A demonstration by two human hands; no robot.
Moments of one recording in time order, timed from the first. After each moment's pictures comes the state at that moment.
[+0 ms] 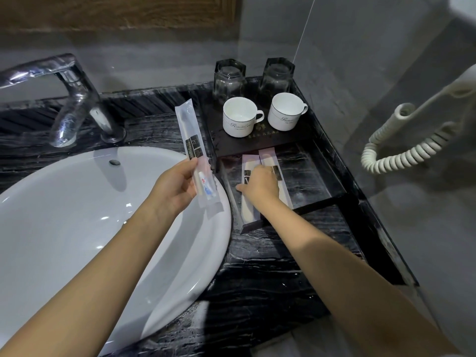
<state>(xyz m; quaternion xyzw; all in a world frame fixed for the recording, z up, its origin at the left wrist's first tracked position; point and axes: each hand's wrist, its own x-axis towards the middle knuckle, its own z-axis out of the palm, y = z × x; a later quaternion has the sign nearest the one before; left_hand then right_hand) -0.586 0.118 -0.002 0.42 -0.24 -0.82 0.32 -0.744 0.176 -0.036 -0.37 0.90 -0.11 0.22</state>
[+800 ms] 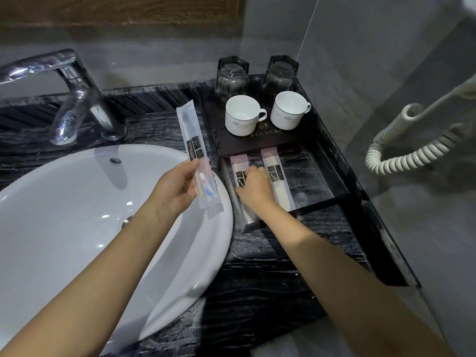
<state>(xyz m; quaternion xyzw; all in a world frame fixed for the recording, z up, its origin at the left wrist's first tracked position) -0.584 0.116 -0.008 0.41 -0.23 -0.82 0.31 -0.735 0.179 -0.046 -0.44 0.86 -0.14 0.21</state>
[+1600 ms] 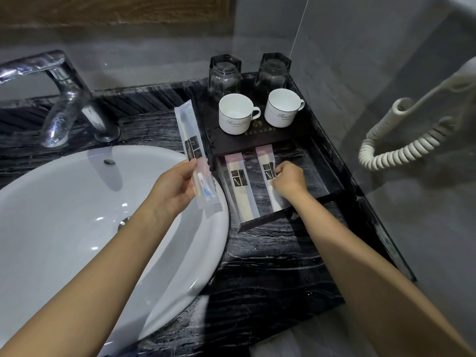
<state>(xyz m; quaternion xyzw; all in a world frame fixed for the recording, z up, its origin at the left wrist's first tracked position) -0.589 0.119 -0.008 0.42 -0.24 -0.82 0.30 -0.811 0.202 -0.039 -0.33 0.90 -0.17 0.23</state>
